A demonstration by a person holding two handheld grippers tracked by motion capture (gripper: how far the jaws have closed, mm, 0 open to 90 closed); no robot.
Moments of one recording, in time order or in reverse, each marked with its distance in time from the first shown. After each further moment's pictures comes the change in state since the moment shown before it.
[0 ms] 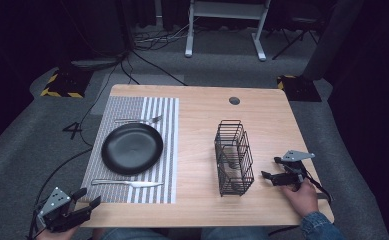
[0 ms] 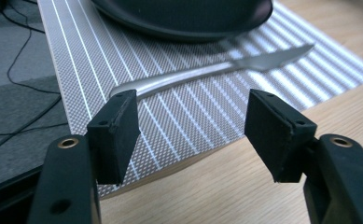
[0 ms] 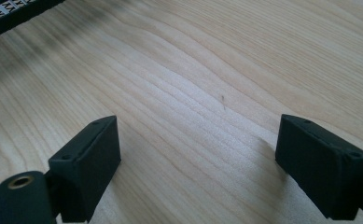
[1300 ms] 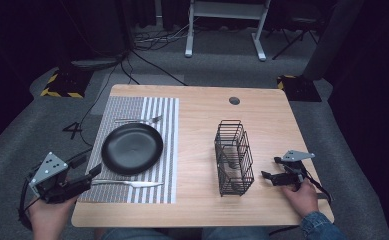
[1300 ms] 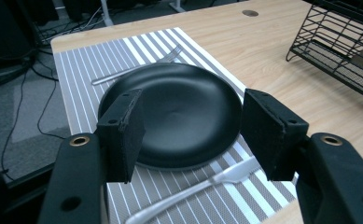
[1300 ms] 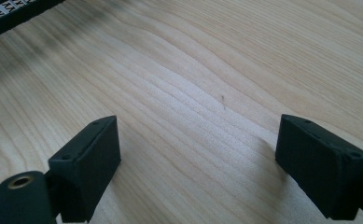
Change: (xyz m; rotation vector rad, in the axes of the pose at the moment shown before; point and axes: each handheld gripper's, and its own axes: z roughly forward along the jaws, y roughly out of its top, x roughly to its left) left arm -0.028 0.120 -0.039 -0.106 0.029 0.058; right arm 0.000 0.000 0.000 0.000 0.000 0.000
